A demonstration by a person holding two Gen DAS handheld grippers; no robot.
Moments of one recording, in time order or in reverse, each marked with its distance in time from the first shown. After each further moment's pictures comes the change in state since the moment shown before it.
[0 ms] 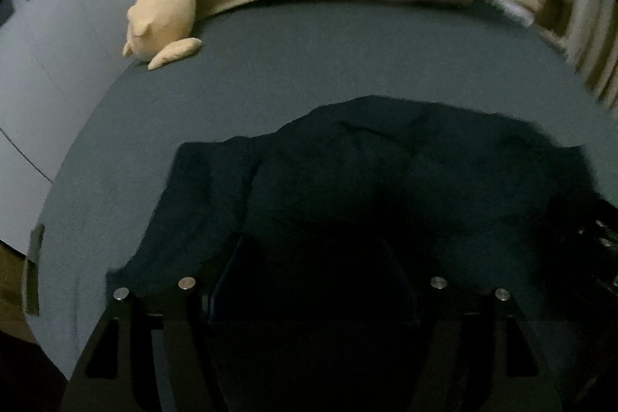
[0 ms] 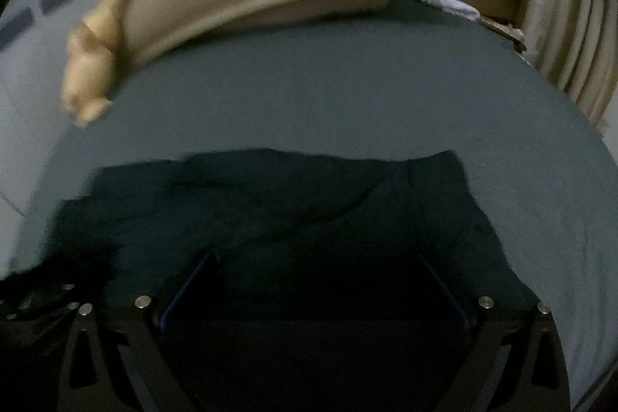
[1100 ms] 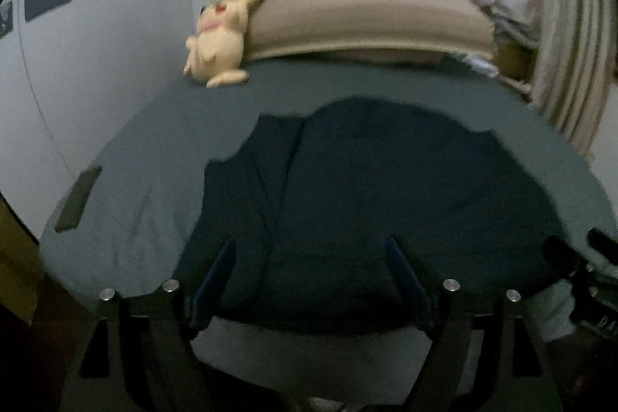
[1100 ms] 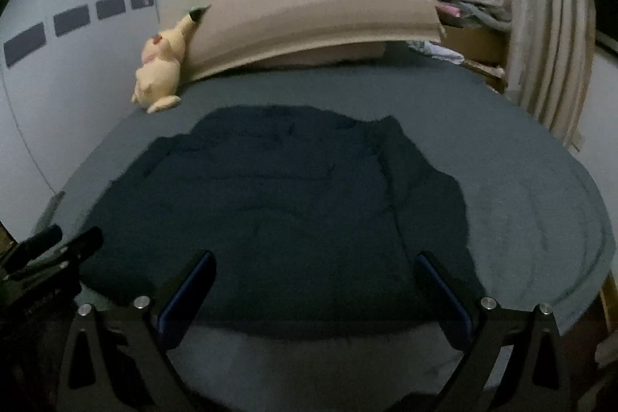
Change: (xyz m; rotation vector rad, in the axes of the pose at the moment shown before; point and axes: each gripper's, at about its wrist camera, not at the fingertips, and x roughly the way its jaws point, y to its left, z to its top) left arm -0.182 0.027 -0.166 -0.048 -0.256 -0.047; right arm -0.188 0.012 -0.178 -0.064 -0.174 0.008
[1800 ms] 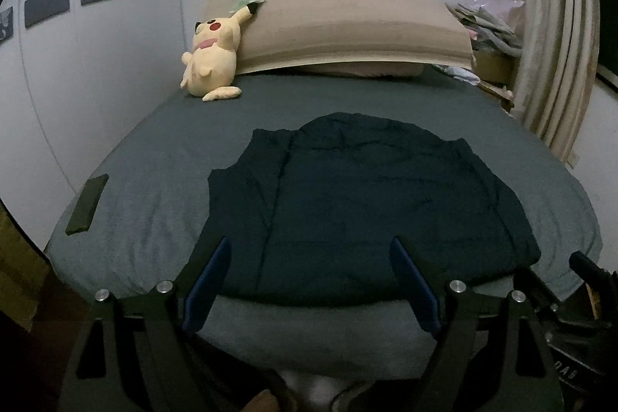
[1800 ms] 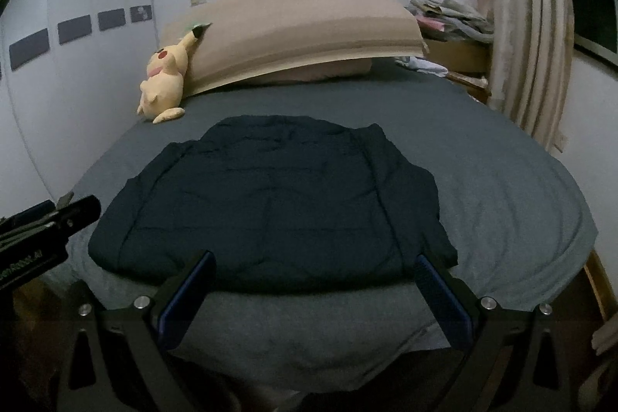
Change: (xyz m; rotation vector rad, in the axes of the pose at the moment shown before) left arm -0.043 0.002 0.000 0.005 -0.014 -0.035; right arm -0.048 0.013 -0.027 0.000 -0.054 -0.044
